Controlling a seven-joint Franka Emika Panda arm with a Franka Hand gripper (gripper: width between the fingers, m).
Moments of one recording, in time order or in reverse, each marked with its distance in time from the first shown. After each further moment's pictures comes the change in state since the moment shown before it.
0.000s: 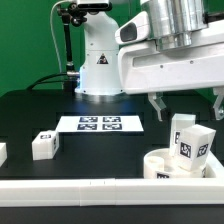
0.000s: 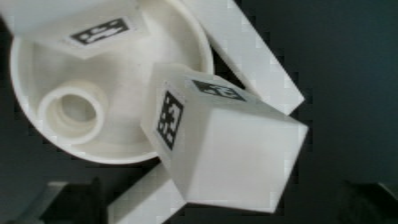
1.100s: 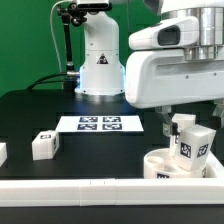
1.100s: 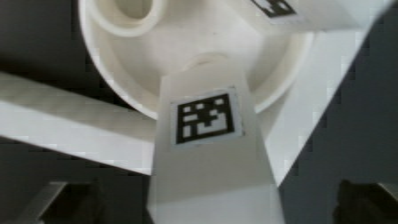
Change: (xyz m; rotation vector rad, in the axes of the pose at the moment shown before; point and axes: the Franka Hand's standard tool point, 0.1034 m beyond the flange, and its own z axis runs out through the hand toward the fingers) arm -0.006 0.000 0.016 -0.132 -0.004 -0.948
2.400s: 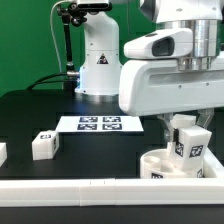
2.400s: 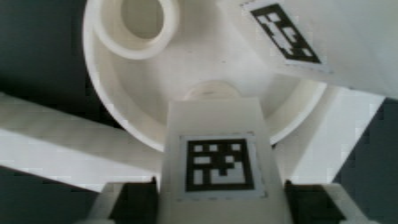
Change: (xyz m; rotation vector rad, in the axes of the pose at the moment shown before) arm -0.011 0.012 0.012 0.004 -0.019 0.255
